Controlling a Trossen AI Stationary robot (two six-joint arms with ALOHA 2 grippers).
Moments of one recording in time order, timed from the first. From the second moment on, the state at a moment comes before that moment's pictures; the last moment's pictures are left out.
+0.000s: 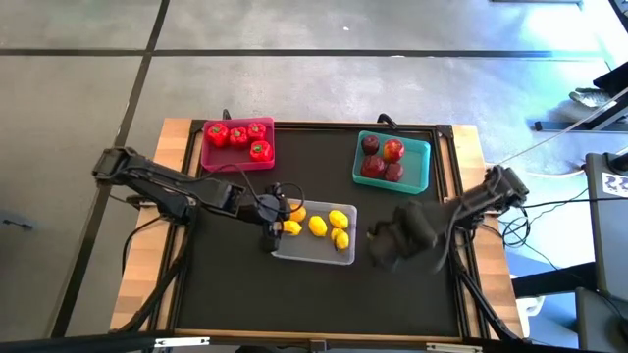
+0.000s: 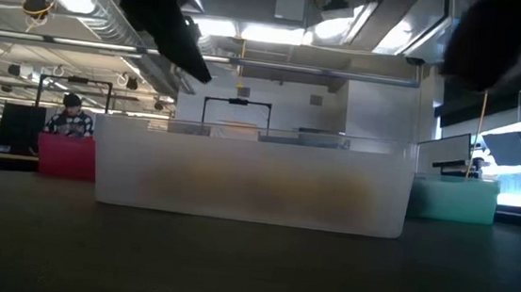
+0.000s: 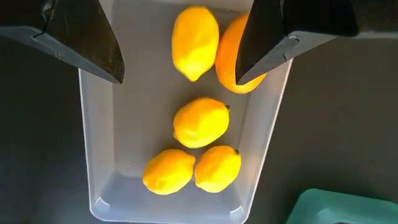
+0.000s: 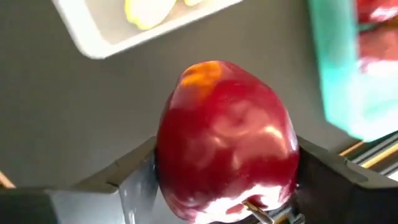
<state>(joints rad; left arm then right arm) -0.19 1.39 0.94 -0.40 -0.20 -0.16 0.49 1.71 1.66 -1.57 0.19 0.96</state>
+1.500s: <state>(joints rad) -0.10 1.29 0.94 -0.47 -0.21 -0.18 -0.86 1.52 1.09 -1.13 0.19 0.01</state>
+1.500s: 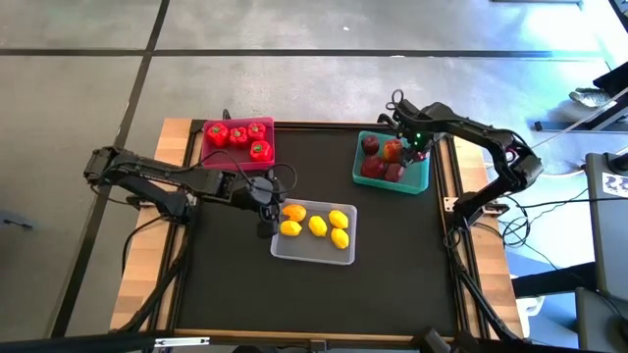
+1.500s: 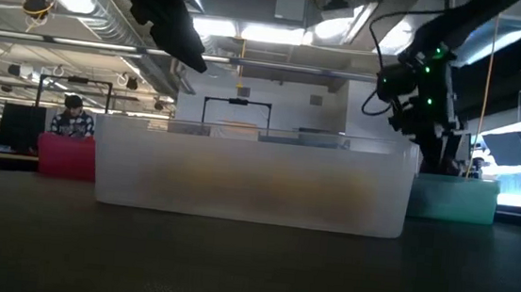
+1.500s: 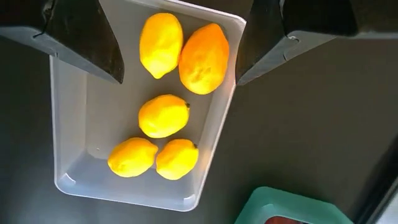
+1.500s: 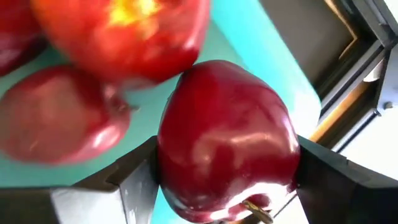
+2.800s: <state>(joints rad) -0.05 1.31 0.91 -0.34 -0.22 -0.02 -0.93 1.40 1.28 -1.06 -0.16 -0.05</state>
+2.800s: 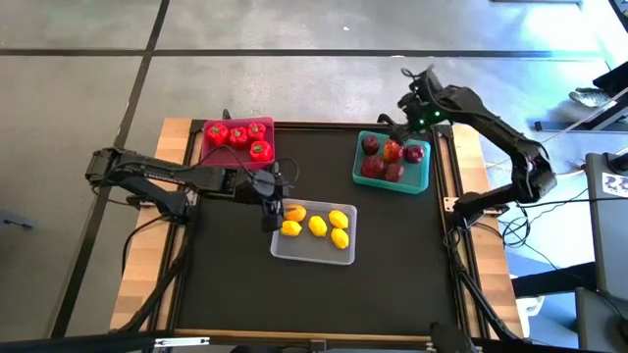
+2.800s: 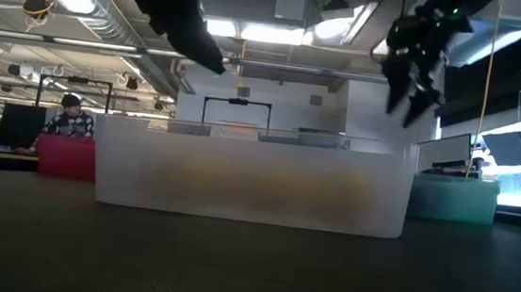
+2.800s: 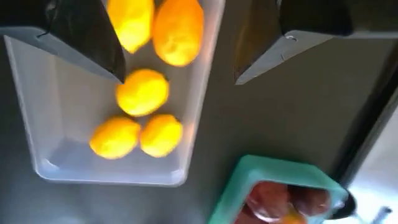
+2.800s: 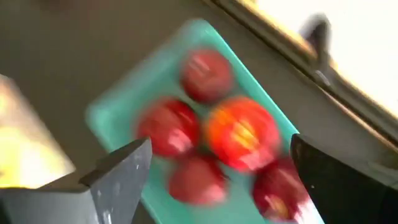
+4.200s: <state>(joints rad) 0.17 0.28 0.03 0.24 -0.12 -0.14 -0.36 1.13 0.90 -0.21 -0.43 0.04</state>
